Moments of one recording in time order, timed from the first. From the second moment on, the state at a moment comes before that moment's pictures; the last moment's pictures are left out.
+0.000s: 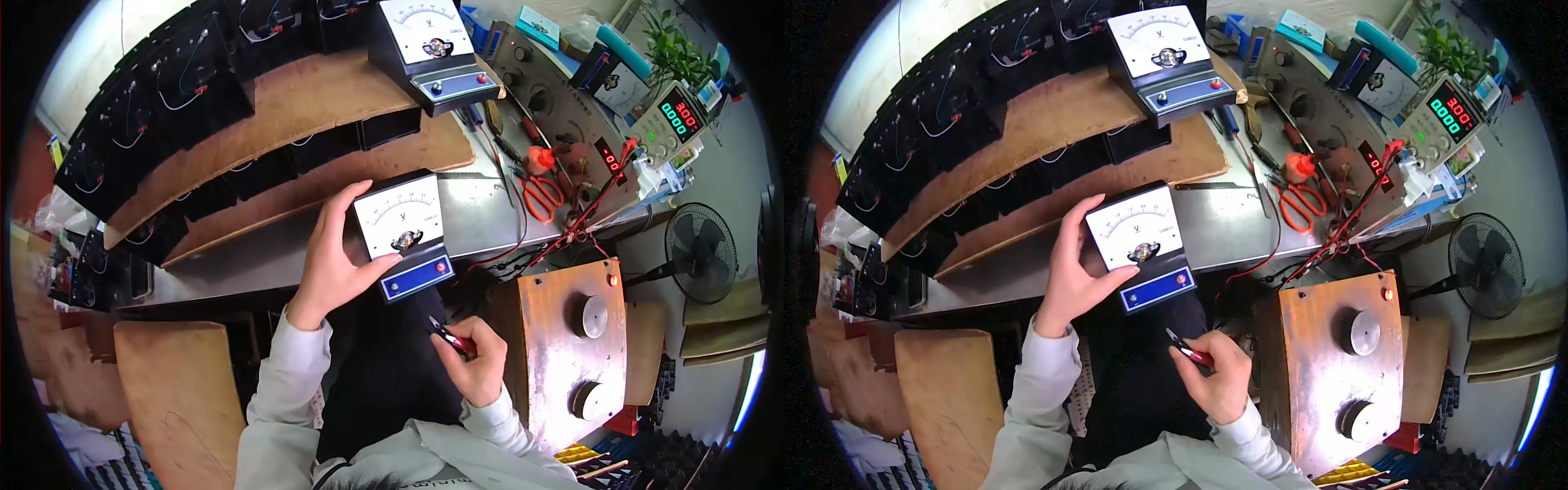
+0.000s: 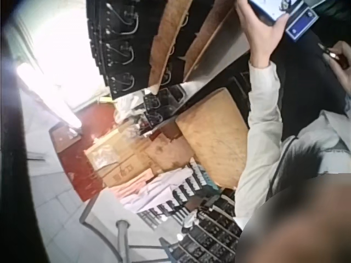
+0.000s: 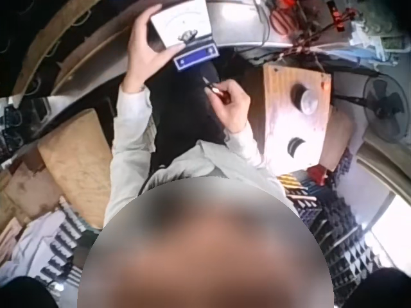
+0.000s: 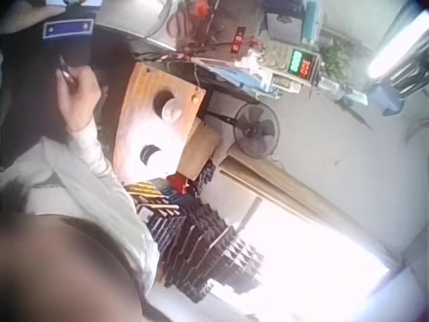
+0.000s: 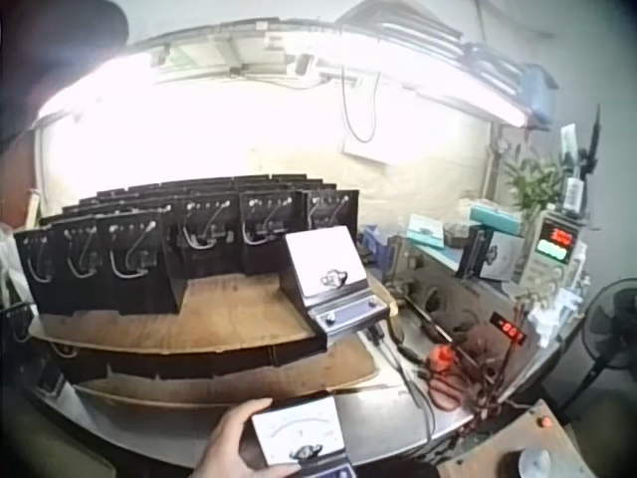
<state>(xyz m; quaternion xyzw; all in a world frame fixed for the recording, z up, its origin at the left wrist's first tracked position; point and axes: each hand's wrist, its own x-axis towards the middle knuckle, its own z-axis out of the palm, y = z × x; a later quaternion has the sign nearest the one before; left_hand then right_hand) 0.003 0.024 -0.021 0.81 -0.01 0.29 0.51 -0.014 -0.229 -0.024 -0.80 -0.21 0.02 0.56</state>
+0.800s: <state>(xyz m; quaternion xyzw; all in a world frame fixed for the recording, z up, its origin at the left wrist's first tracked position) 0.005 0.027 -0.027 0.83 0.00 0.17 0.54 0.030 -0.220 -0.013 -0.79 -0.24 -0.09 0.56</state>
